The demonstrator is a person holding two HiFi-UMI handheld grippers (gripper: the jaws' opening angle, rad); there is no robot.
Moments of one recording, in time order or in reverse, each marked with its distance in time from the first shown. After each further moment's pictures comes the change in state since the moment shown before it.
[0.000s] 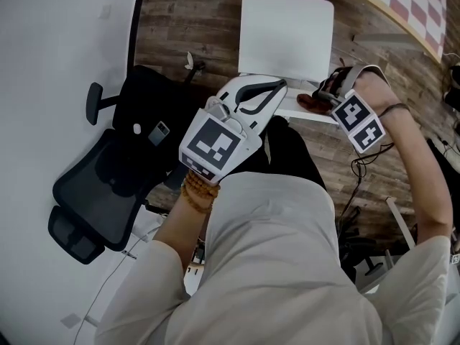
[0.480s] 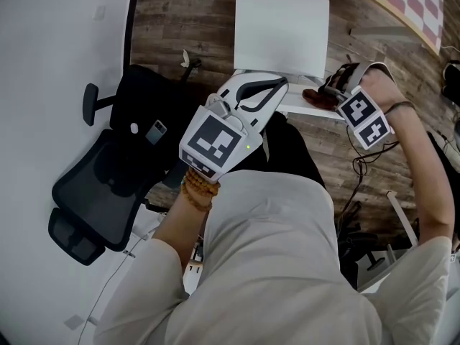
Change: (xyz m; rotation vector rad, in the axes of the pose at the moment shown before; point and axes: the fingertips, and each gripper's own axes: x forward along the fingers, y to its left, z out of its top) left arm 0.013 -0.012 -0.004 -0.002 0.005 -0.027; right arm 0.003 0.025 -0.016 0.039 0.022 0.014
